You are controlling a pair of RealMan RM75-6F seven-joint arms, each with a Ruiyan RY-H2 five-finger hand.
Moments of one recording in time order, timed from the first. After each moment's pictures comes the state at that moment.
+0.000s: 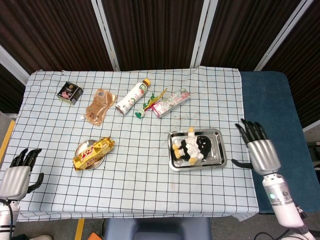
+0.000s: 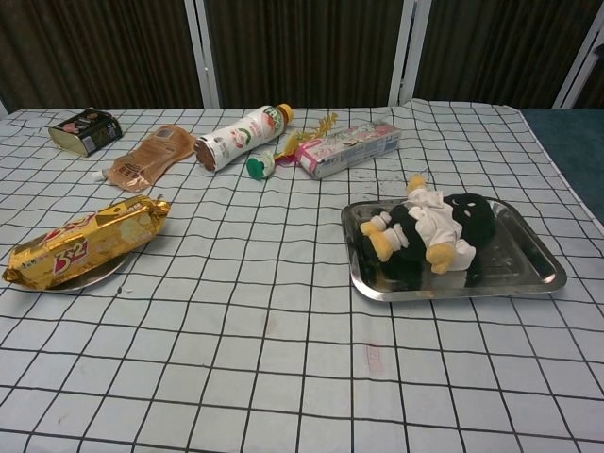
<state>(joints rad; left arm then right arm) -0.14 -1.17 -0.04 -1.62 1.39 1.41 0.19 0.36 -1.15 0.04 -1.76 -1.37 1.43 -0.24</state>
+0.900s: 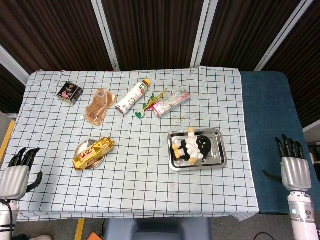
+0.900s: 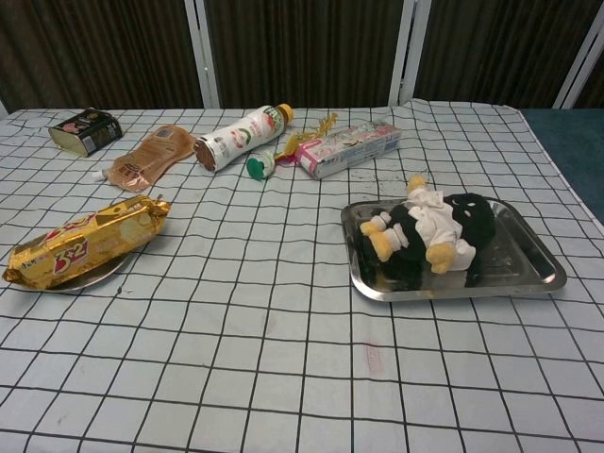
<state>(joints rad) -0.14 -1.19 -0.06 -1.59 1.39 1.42 0.18 0.15 -1.26 0.06 -1.52 -1.31 1.49 -0.20</state>
